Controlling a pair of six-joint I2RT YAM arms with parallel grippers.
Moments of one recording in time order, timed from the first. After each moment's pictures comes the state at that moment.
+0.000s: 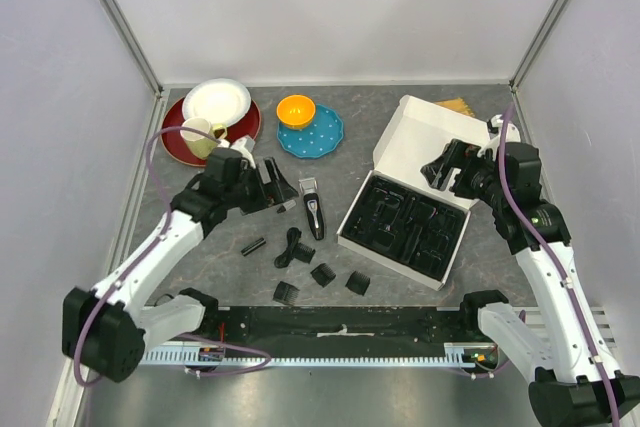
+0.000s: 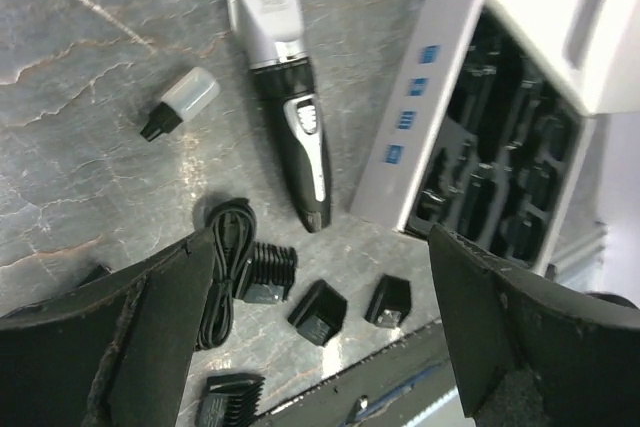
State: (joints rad) left arm -0.36 1.04 0.80 -0.42 0.27 -0.64; right arm 0.13 0.83 0.96 -0.60 -0.19 0.45
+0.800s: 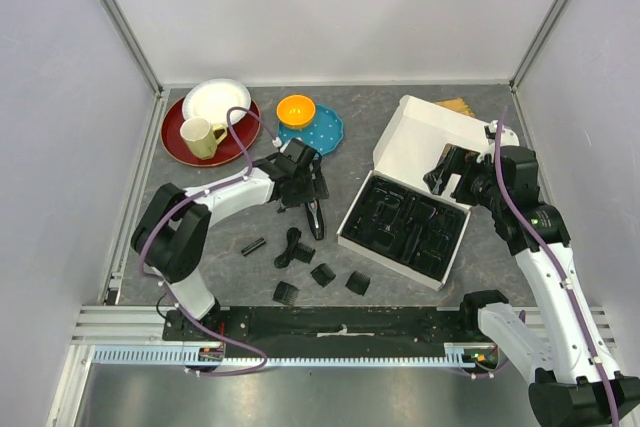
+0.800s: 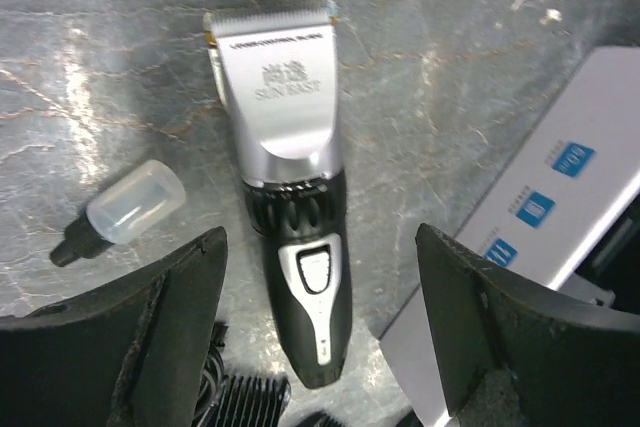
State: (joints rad) left arm -0.63 1.69 1.08 -0.38 -0.08 -0.77; right arm 0.13 0.83 0.94 -0.67 -0.15 0.43
